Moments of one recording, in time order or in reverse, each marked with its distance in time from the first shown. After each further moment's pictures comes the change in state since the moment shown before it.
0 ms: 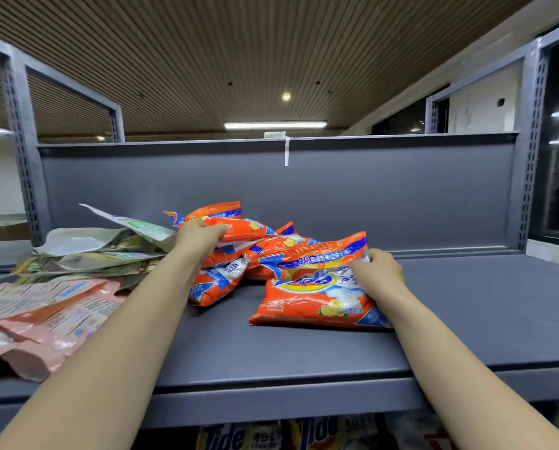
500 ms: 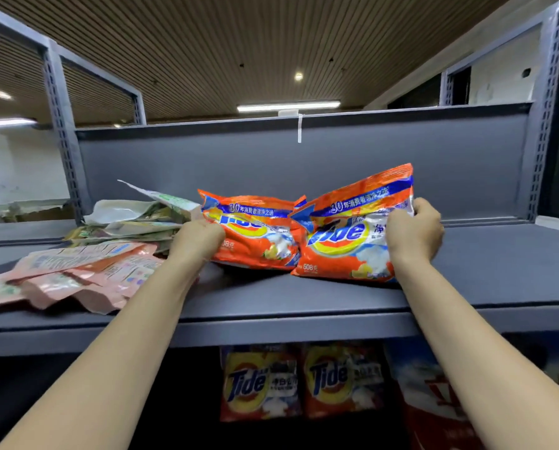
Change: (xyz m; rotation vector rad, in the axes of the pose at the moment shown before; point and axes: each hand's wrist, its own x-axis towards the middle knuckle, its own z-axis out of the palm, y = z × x) left_hand -0.090 -0.020 -0.055 0.072 -0.026 0.029; right_hand -0.043 -0.007 -0.027 0.255 0.487 -0.082
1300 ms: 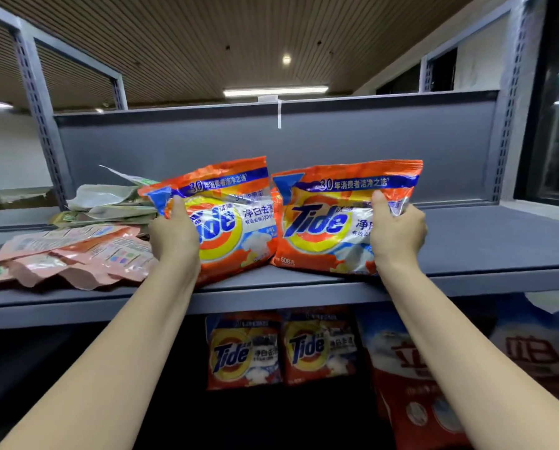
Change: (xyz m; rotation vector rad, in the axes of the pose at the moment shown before) left_hand -0.039 0.003 0.019 -0.345 0.499 -0.195; right_hand -0.027 0.007 -0.048 0.168 -0.034 -0.004
